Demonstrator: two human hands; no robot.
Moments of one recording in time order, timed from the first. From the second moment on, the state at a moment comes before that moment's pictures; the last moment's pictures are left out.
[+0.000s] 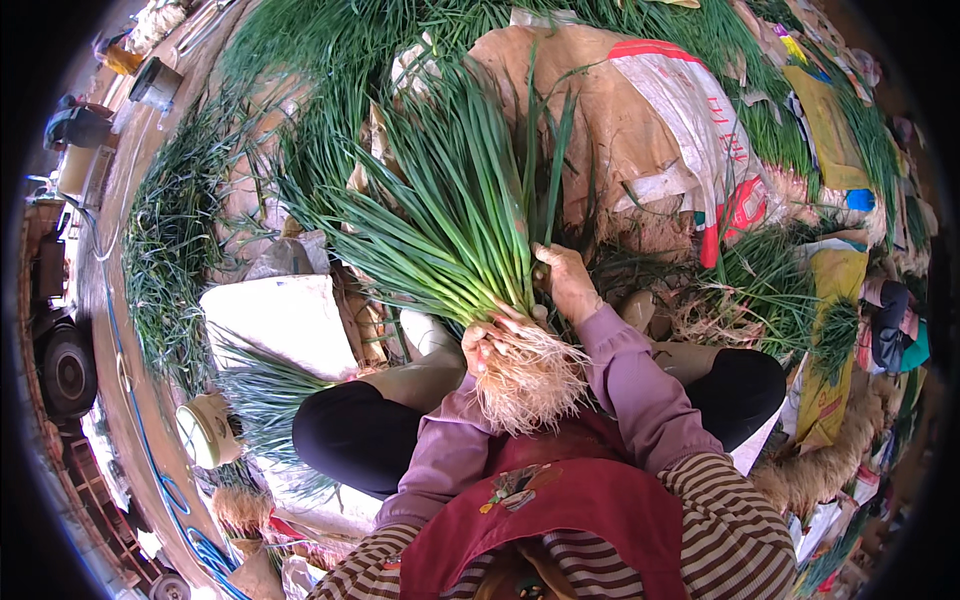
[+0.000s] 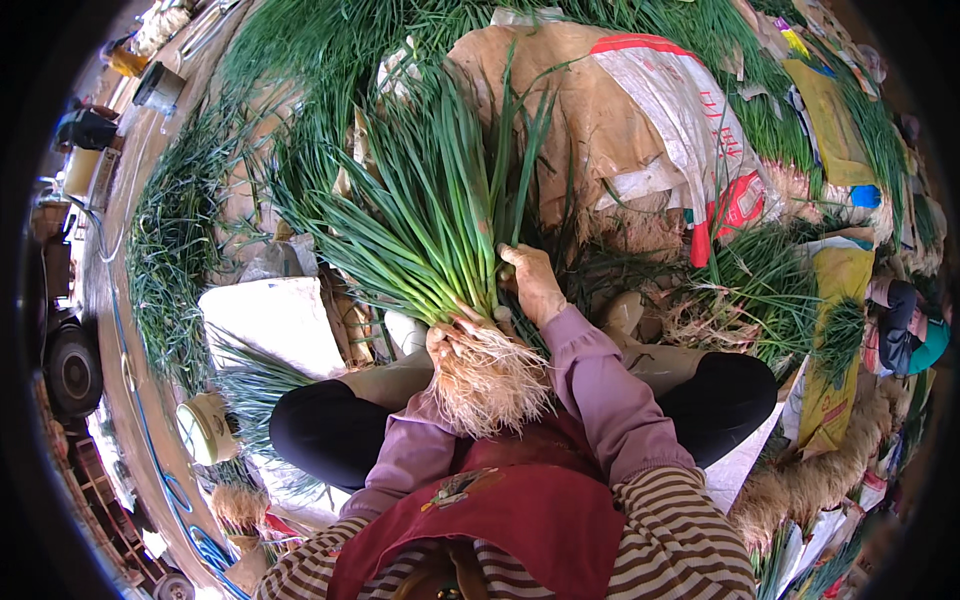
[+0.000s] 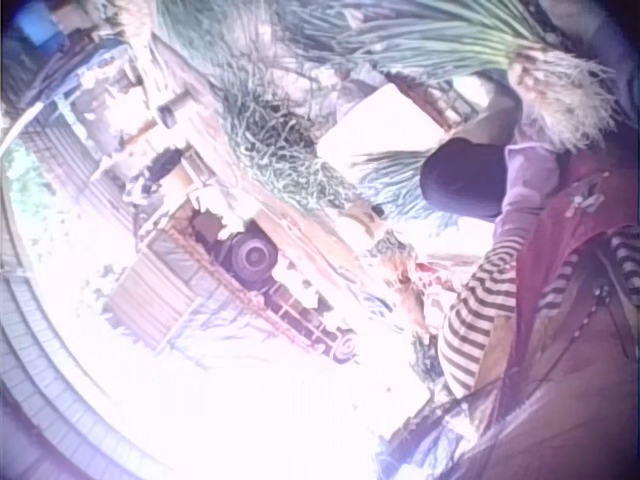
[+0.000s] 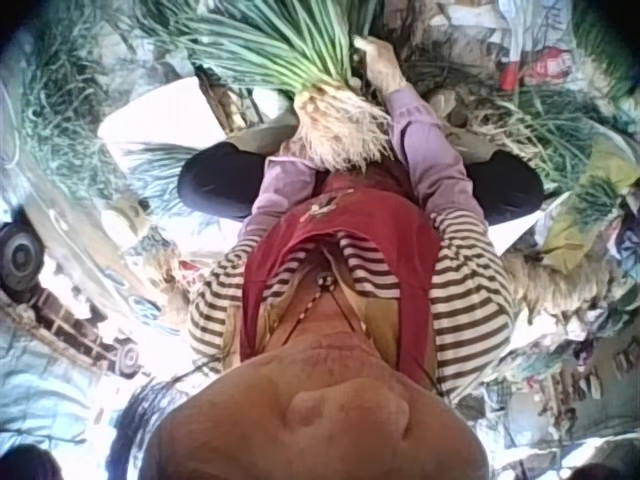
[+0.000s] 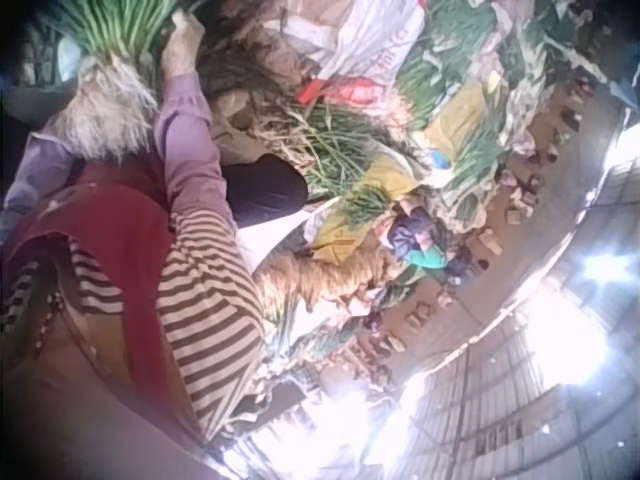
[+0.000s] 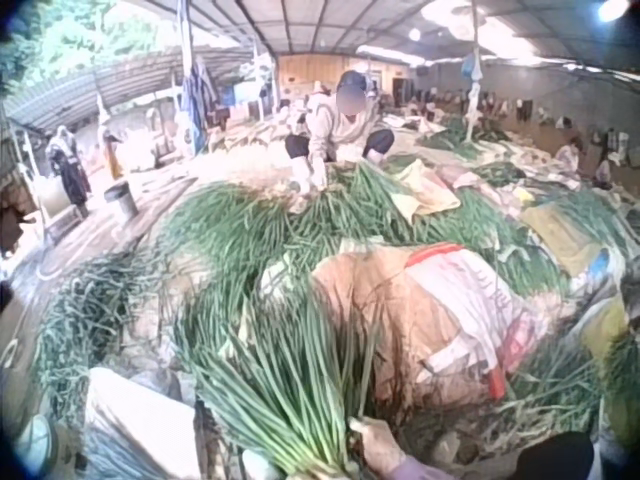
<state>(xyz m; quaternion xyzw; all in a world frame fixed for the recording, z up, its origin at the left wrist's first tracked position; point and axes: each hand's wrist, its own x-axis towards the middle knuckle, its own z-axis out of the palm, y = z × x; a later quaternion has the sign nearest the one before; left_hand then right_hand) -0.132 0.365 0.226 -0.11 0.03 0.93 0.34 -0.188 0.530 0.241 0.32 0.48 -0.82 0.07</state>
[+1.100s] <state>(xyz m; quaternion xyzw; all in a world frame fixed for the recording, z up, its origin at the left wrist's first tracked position) -0.132 0.366 0.231 -0.18 -0.08 0.91 0.37 -0.136 0.608 0.251 -0.01 0.94 0.00 0.34</state>
